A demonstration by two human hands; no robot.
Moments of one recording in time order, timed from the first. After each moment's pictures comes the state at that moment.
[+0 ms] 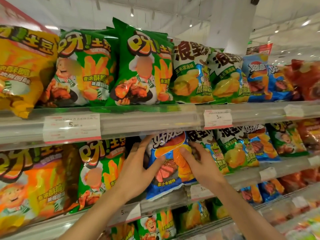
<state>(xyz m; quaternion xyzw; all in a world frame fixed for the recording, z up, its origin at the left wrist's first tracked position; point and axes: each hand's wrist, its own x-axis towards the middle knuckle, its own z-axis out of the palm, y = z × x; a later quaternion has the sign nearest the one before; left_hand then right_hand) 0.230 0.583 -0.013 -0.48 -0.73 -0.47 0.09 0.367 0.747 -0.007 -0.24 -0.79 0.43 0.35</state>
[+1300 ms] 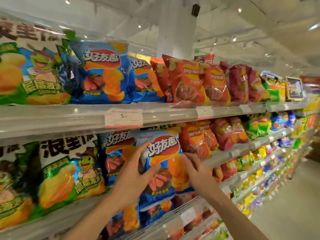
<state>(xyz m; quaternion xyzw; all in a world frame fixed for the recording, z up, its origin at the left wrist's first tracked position) 0.511 1.022 -0.023 -0.54 -0.61 -0.57 -0.12 0.691 1.138 -0.010 -0.36 -0.75 0.44 0.34</state>
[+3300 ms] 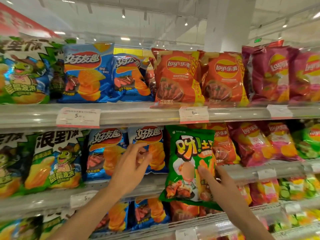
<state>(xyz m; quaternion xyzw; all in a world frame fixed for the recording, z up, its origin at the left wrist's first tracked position) 0.557 1.126 -0.027 -0.43 -0.77 -0.45 0.12 0.773 1.289 -0.019 -0.33 -0.75 0.51 0.27</state>
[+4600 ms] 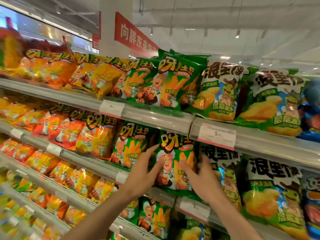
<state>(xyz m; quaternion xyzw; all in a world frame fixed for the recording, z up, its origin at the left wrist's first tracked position) 0.350 0.611 -0.025 -0.22 -0.80 -0.54 0.13 0.399 0.800 0.010 -0.06 -0.87 0.47 0.15</state>
